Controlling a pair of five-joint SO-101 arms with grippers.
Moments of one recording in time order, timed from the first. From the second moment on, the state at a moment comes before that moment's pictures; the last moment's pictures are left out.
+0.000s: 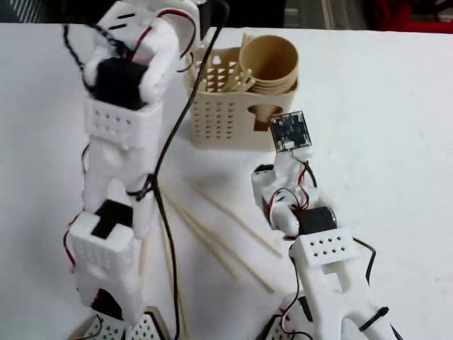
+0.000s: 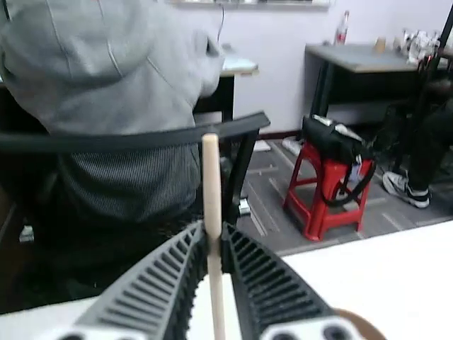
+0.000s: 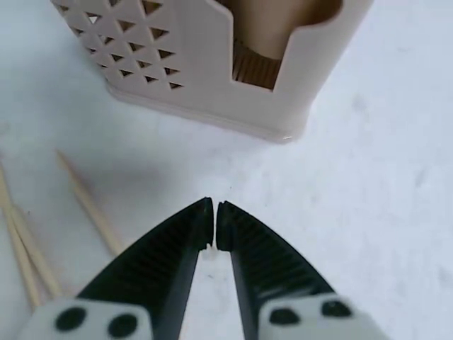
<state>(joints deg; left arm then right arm) 13.2 23.8 -70.5 65.6 3.2 -16.4 -46.8 61.9 37.8 3.0</state>
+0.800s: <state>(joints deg) 10.8 5.7 -85.8 101.1 -7.7 -19.6 -46.8 55.6 50.8 10.8</state>
